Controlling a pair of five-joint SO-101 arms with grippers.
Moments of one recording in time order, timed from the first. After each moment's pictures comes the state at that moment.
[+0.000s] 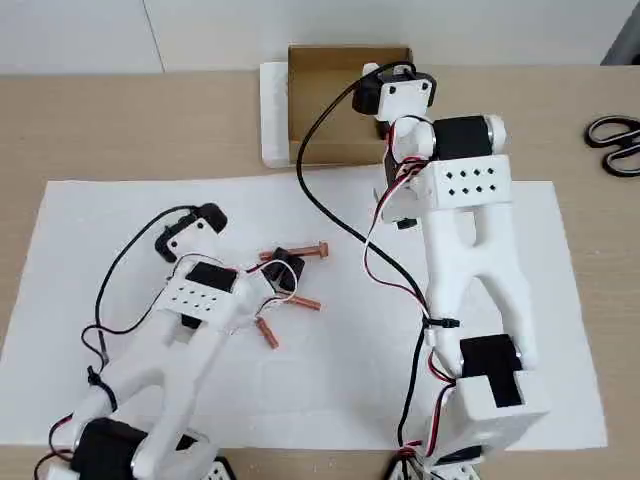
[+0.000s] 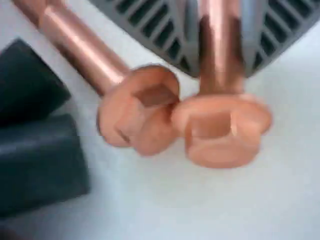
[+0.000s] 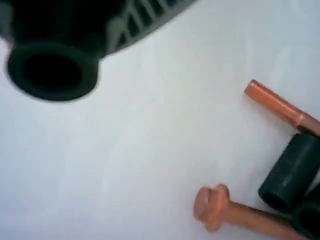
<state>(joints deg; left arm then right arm) 14.2 -16.2 49.1 57.5 55.0 -11.2 7.7 -22.9 98.2 7.8</state>
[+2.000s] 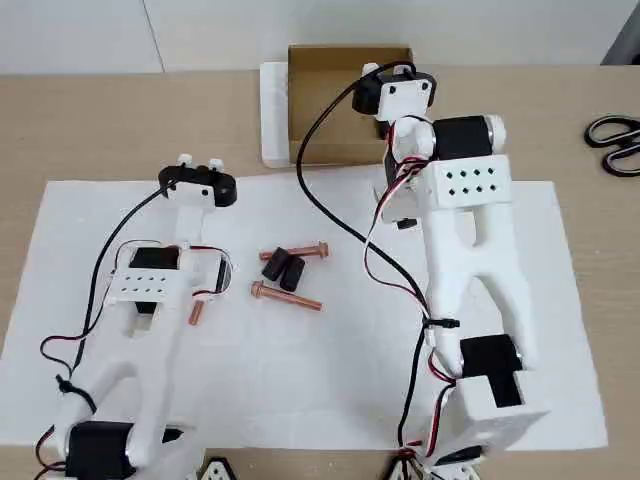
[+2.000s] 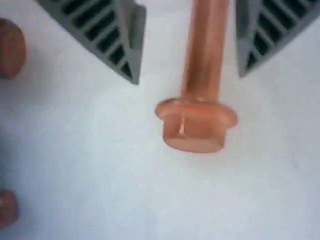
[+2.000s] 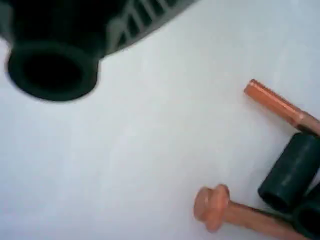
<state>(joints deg) -1.9 -16.0 46.1 53.1 -2.0 -11.2 7.7 -22.9 98.2 7.8</state>
